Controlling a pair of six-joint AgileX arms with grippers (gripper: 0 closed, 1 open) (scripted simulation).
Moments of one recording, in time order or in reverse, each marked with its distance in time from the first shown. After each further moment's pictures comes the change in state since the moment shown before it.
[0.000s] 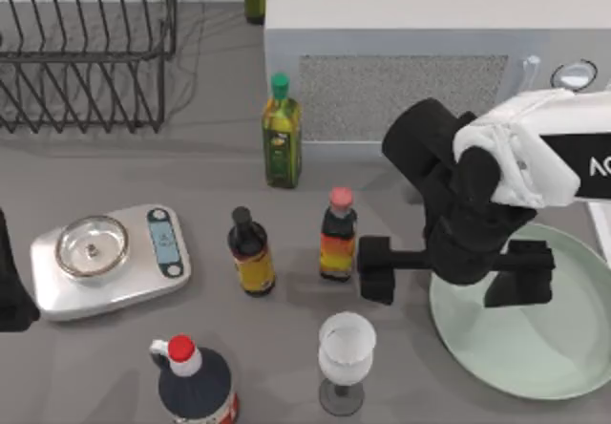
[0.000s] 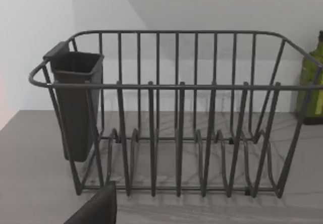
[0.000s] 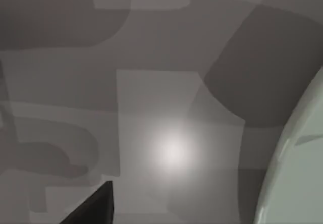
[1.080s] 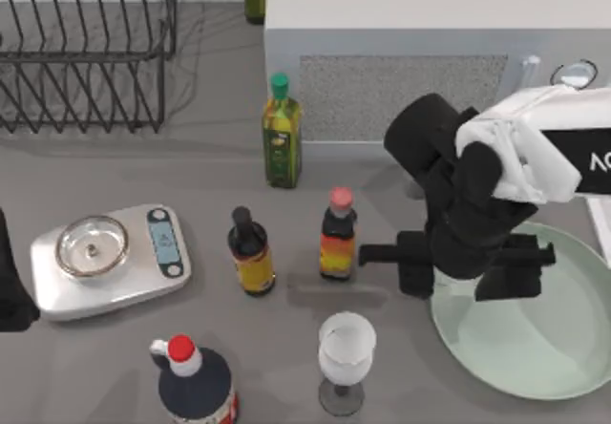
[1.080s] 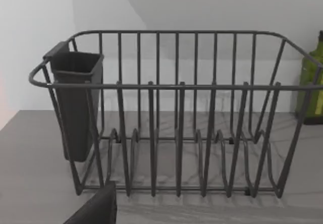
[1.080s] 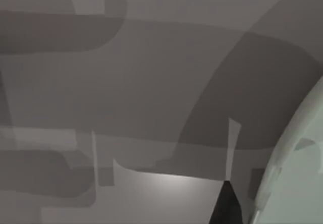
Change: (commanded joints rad) left arm 0.000 0.000 0.000 0.000 0.000 0.000; right arm 0.000 0.000 0.000 0.000 0.000 0.000
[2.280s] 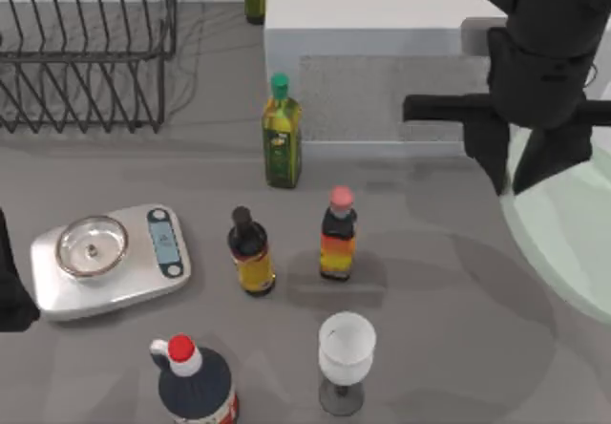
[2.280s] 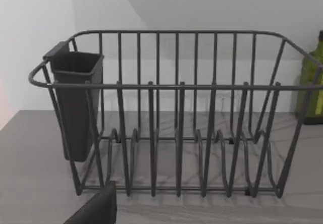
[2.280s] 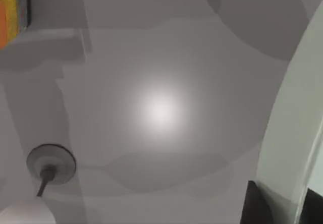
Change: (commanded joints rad) left arm 0.000 0.000 0.000 0.000 0.000 0.000; right arm -0.096 -0.137 0.652 -0.844 0.012 -0.012
